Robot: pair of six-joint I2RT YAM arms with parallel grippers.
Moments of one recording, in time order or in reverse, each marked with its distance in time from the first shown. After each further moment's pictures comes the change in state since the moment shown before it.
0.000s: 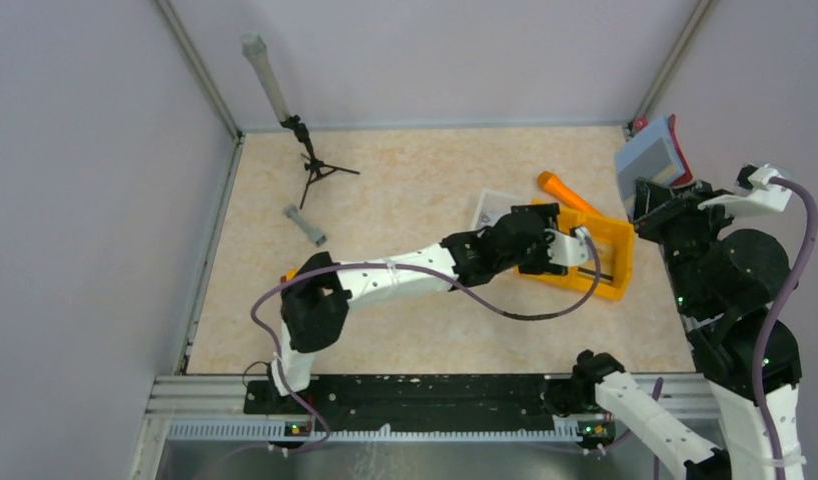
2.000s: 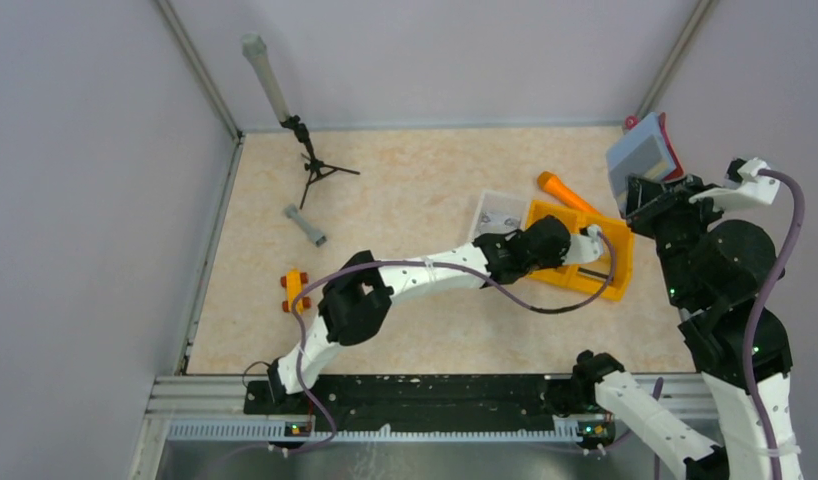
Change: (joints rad) left arm 0.011 0.190 0.246 -0.258 -0.053 -0.293; right arm 0.000 0.032 -0.019 0.023 -0.032 0.034
